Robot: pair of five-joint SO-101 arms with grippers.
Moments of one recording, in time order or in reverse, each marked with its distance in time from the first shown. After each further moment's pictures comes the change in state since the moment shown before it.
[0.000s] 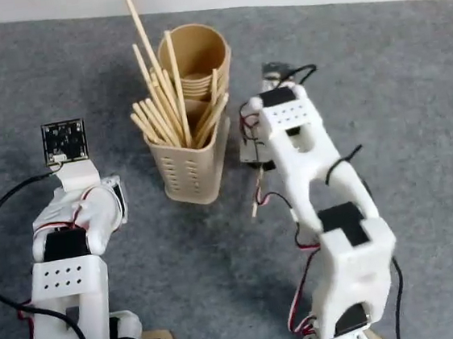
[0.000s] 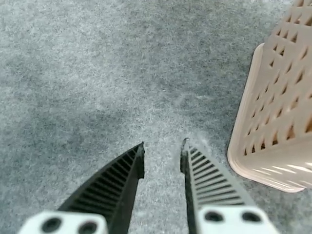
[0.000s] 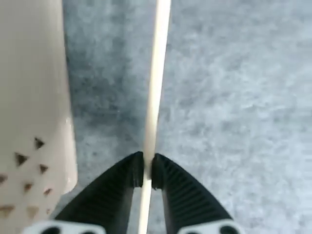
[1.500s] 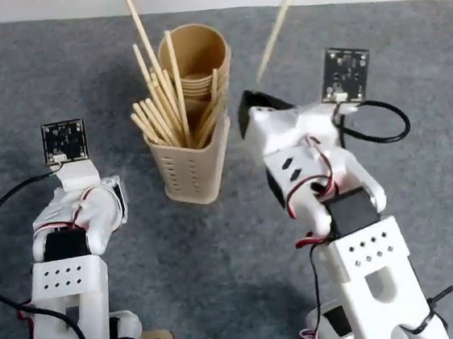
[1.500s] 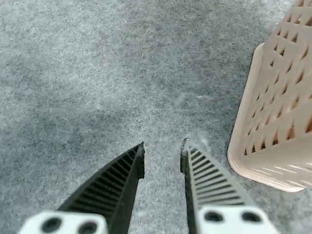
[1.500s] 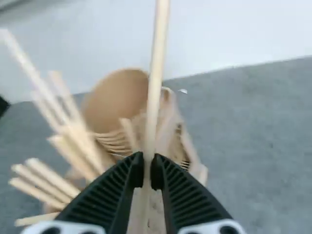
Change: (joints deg) left arm 0.1 0.0 0.0 0.0 0.0; right arm -5.6 -63.7 38.1 -36.7 0.0
